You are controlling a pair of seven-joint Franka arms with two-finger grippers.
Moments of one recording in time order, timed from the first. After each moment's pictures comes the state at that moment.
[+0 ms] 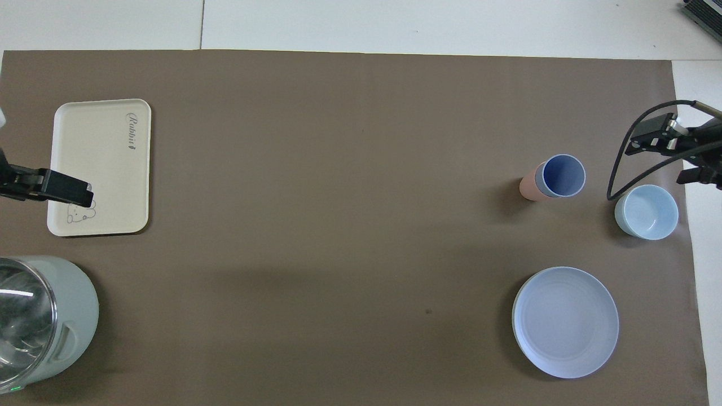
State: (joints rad) left arm 0.04 -0.03 -0.09 -1.58 -0.04 1.49 0.12; right arm -0.08 0.05 0.00 -1.64 0.00 1.76 0.50
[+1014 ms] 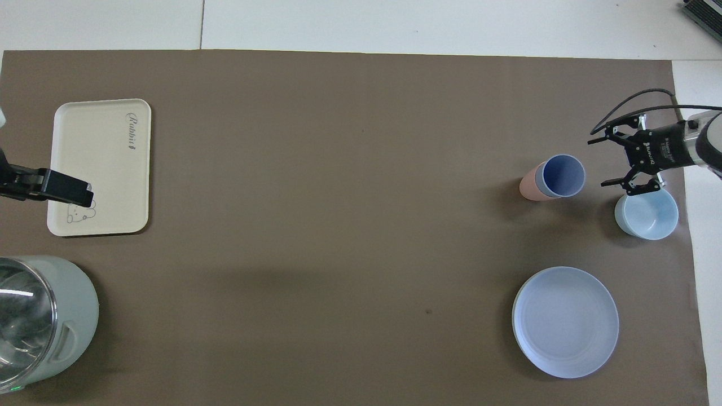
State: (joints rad) left arm 0.04 -0.03 -0.09 -1.58 -0.04 1.49 0.12; right arm -0.28 0.43 -0.01 -1.65 0.50 1.91 0.72
